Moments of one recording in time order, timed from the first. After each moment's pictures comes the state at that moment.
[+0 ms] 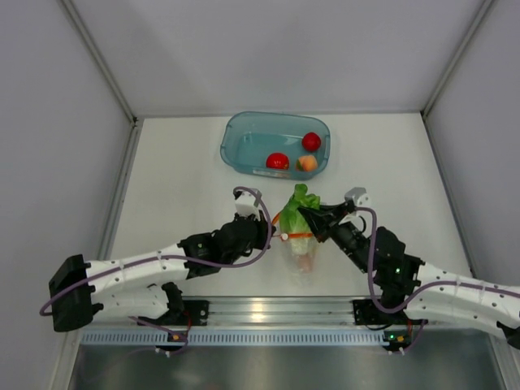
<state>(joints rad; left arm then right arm) -1.14 1.08 0.68 -0.07 -0.46 -0.72 1.14 0.64 0.42 0.44 0.50 0.17</state>
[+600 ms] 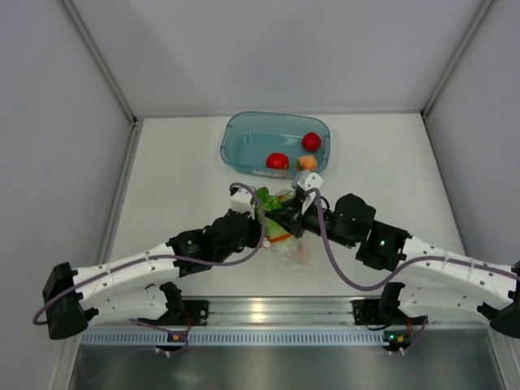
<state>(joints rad) -1.09 1.02 0.72 -0.22 -0.41 -0.61 1.11 0.98 0.86 0.05 0.04 0.08</state>
